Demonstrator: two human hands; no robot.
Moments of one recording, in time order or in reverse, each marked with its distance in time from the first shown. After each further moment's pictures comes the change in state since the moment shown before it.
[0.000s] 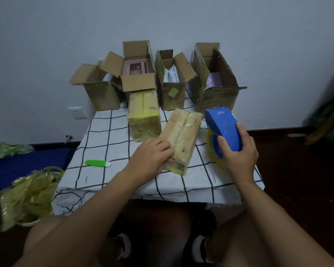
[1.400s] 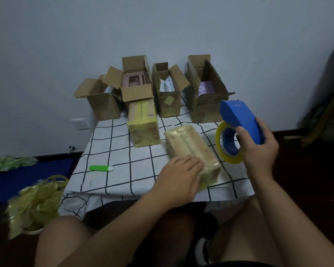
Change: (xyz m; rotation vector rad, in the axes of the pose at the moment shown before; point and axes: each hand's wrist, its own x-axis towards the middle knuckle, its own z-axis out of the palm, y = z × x) left_hand 0.011 0.096 -0.004 -0.094 -0.130 -0.092; right_hand 0.011 -0.030 -0.055 0.359 0.163 0.157
